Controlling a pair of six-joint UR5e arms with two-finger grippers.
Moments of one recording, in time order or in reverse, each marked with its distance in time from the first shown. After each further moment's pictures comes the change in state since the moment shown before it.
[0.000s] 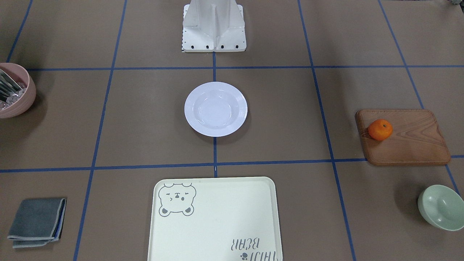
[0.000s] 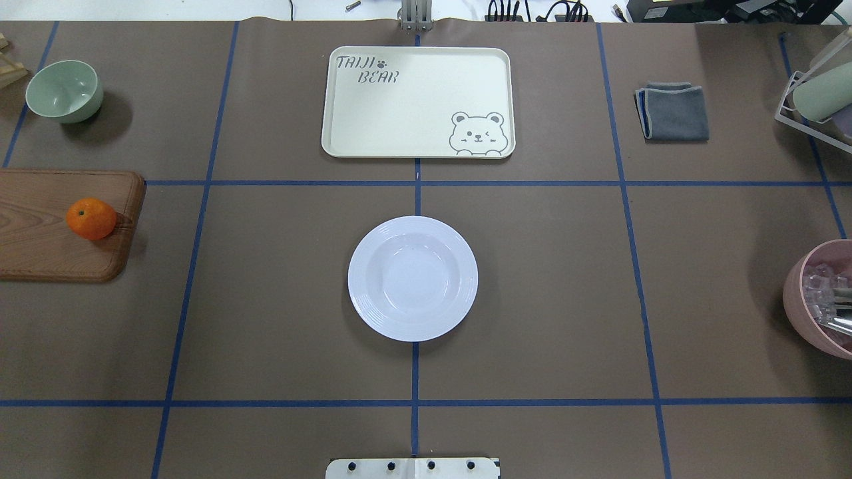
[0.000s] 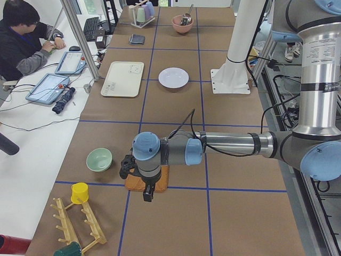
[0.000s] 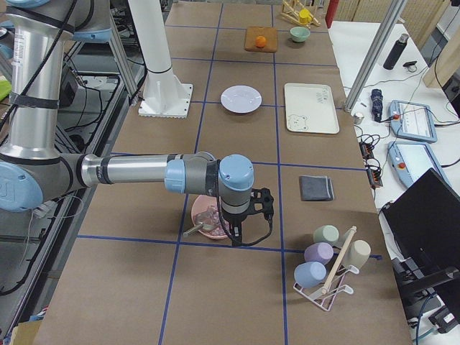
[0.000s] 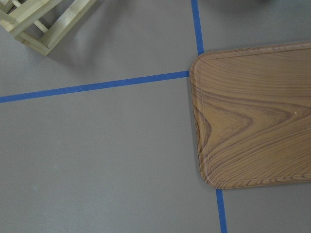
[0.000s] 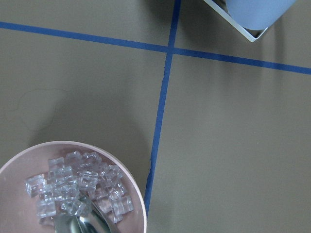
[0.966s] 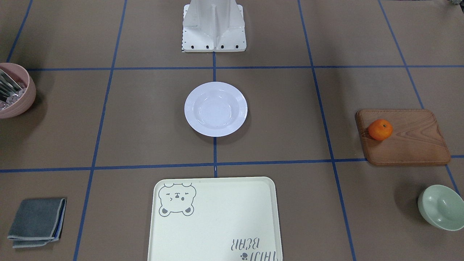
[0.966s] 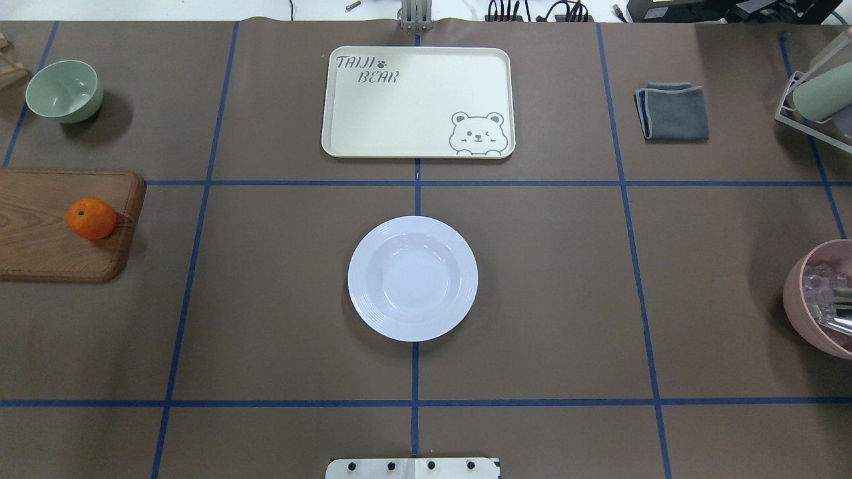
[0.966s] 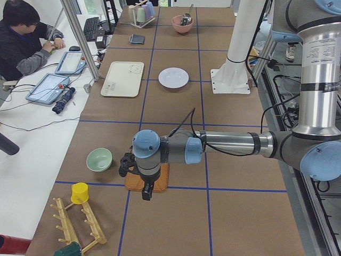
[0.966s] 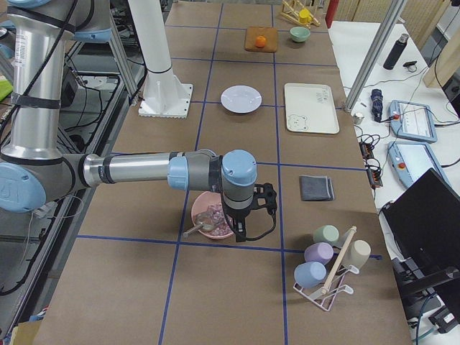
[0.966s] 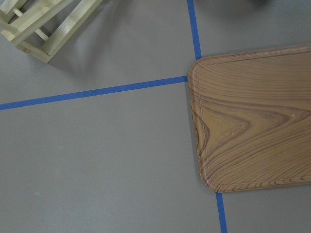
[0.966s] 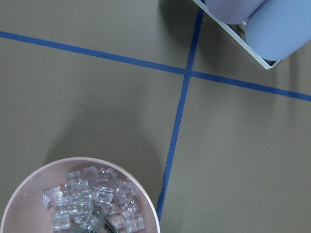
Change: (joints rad) left arm 0.000 -0.004 -0.008 -0.015 0.008 0.000; right arm -0.015 0.016 0.015 0.071 0.024 0.002
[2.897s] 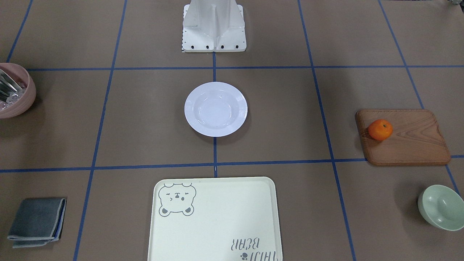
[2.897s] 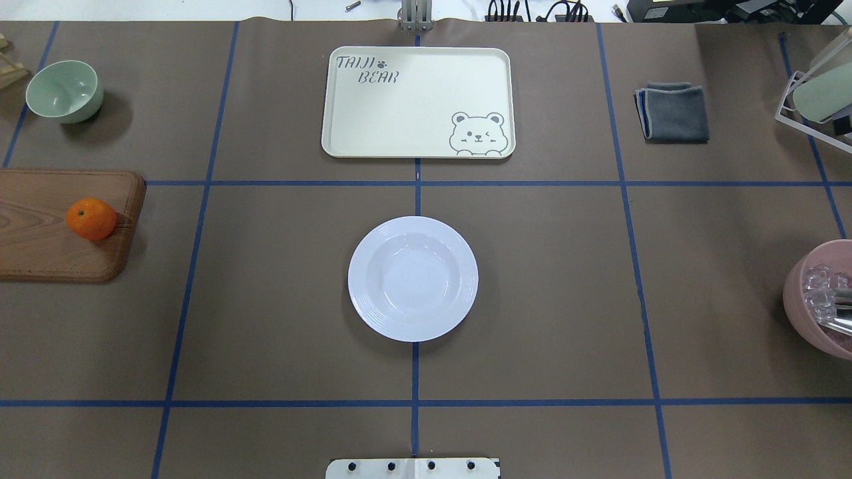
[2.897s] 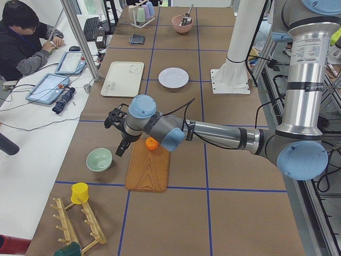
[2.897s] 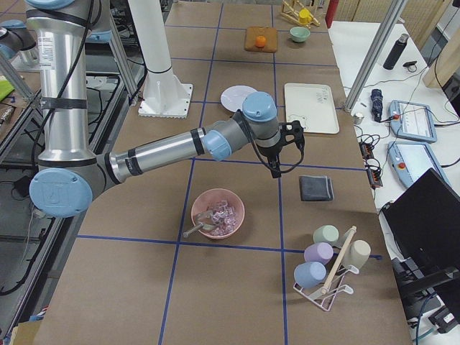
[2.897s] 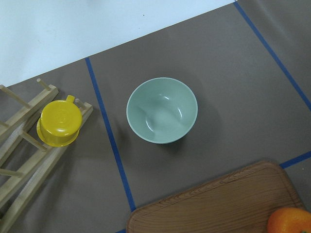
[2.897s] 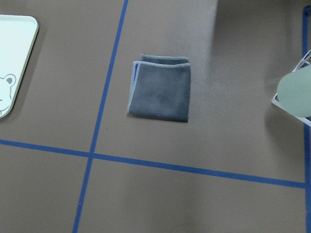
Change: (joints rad) left arm 0.180 -0.086 -0.028 -0.548 -0.001 -0.444; right arm -0.231 0.178 0.090 0.284 -0.008 0.674
